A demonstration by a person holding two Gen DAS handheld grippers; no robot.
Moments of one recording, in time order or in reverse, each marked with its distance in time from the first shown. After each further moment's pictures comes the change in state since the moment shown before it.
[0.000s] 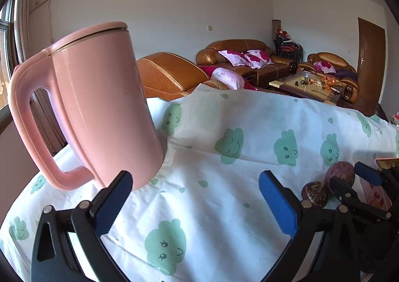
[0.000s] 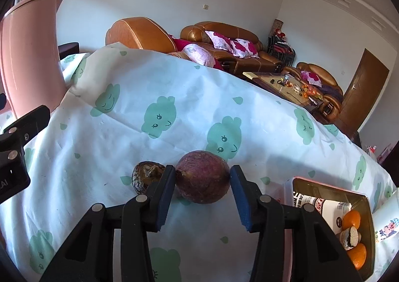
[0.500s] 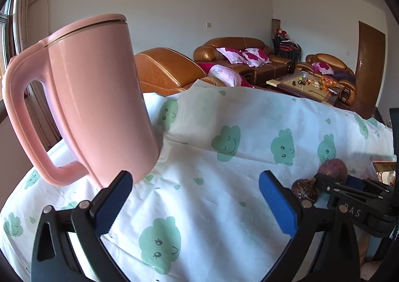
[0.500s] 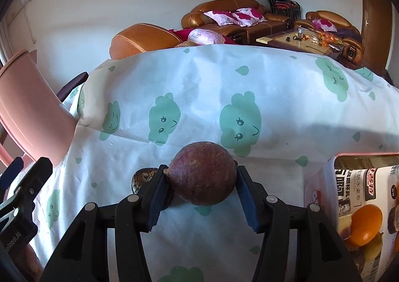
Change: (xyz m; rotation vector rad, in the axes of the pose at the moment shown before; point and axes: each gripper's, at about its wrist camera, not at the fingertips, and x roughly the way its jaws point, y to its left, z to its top) left arm 0.005 0.000 0.002 -0.024 0.024 -0.027; right arm 0.034 -0.033 0.002 0.313 0.101 0.261
